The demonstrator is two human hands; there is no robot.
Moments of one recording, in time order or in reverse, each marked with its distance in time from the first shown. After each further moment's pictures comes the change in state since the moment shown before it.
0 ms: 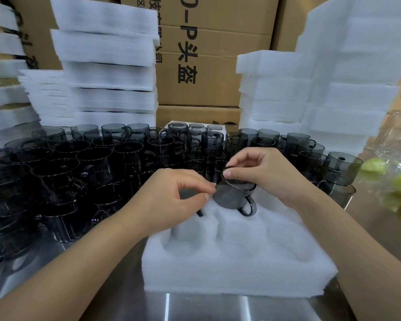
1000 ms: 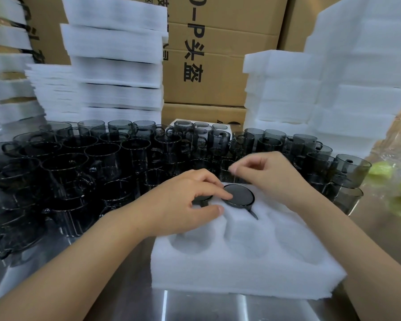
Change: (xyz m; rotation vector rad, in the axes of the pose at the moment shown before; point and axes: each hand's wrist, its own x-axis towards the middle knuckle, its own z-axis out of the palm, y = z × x) left_hand 0.001 0.002 -0.002 0.243 -0.285 0.002; right_hand 0.003 0.006 0.006 -0.304 0.086 0.011
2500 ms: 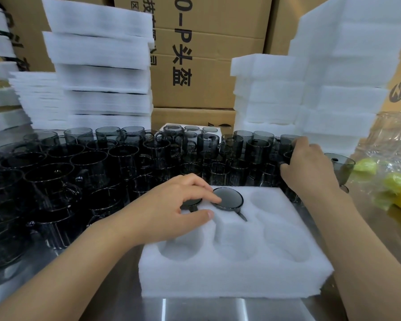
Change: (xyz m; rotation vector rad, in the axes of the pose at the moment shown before) left_hand -0.001 -0.001 -0.001 -0.012 -0.020 0.007; right_hand -0.002 0.020 -0.047 -0.795 0.397 0.344
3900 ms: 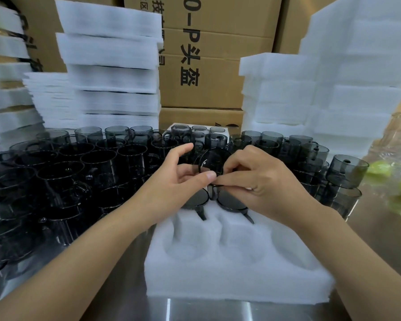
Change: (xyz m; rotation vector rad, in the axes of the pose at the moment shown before) left_hand 0.012 -0.008 0.001 -0.555 0.364 -0.197; right_hand -0.040 -0.046 0.003 0.398 0.186 -1.148
